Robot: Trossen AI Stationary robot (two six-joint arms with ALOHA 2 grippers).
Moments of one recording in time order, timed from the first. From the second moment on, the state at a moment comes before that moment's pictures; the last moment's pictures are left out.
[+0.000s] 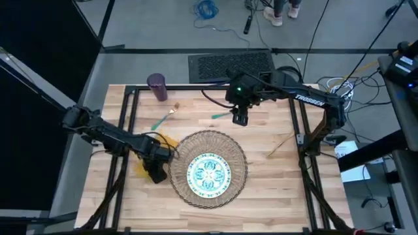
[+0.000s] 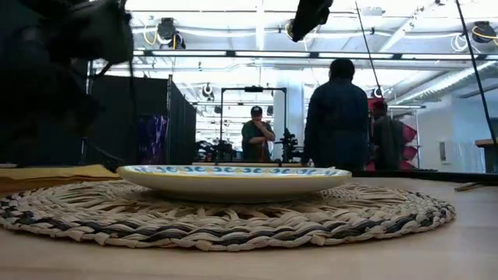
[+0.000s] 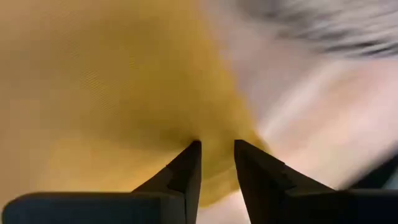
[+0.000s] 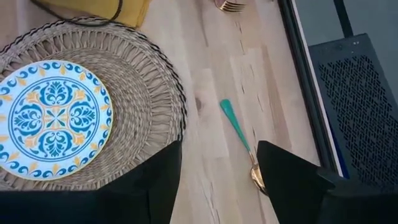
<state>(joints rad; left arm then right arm) -0.24 1.37 0.60 -0.57 0.49 -0.96 -0.22 1.67 1.92 -1.27 0.07 -0.07</state>
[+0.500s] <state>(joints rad) -0.19 1.32 0.79 -0.65 0.28 -0.79 -0.22 1.67 1.92 -1.27 0.07 -0.07</state>
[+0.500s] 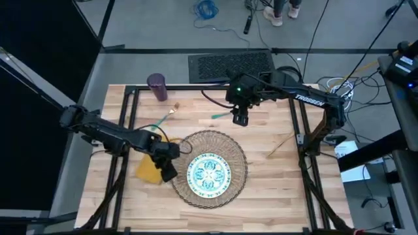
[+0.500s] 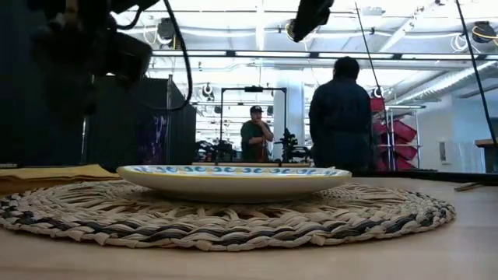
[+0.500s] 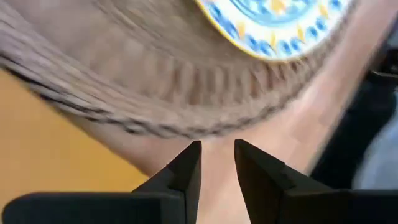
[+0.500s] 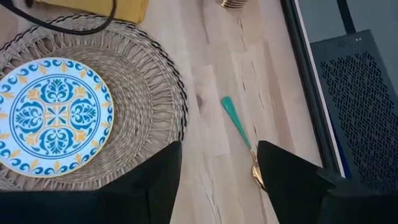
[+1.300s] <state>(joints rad) 0.07 1.49 0.78 -0.67 0.03 -0.51 -0.22 1.67 1.92 -1.27 0.07 -0.07</state>
